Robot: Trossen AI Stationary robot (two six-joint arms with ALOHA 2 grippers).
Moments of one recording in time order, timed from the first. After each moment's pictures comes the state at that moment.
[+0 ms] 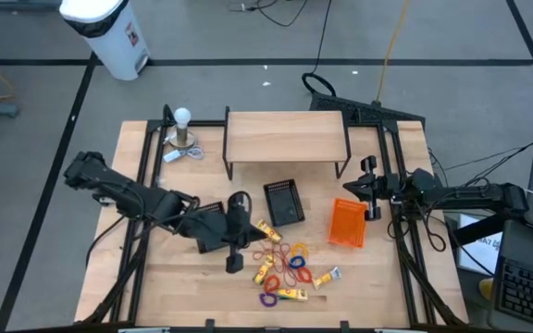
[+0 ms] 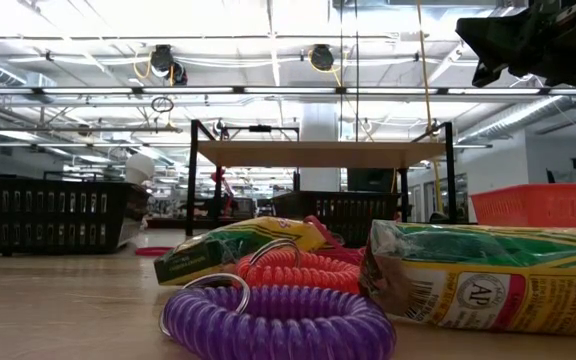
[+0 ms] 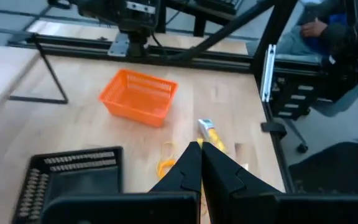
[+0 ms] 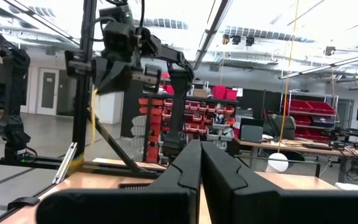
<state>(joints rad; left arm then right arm) -0.43 1.49 1.44 -0.45 -0.34 -0.31 -0.10 0.38 0.01 0.71 -0.13 -0.07</state>
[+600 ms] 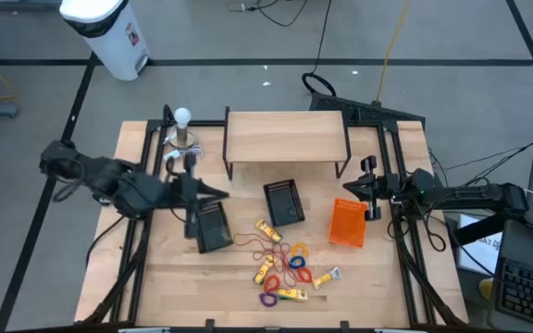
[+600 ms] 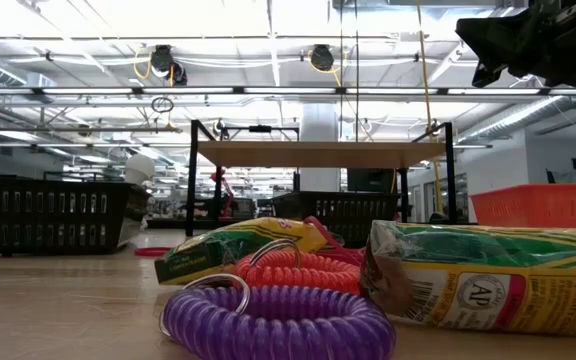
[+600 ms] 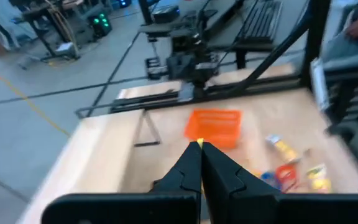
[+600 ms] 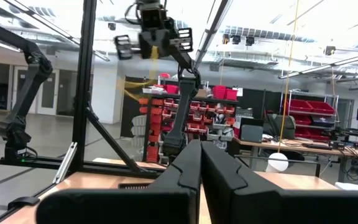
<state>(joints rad) -0.41 1.18 1.44 -0.65 -0.53 0.05 -0.10 0.38 0.01 0.71 -0.13 -0.06</state>
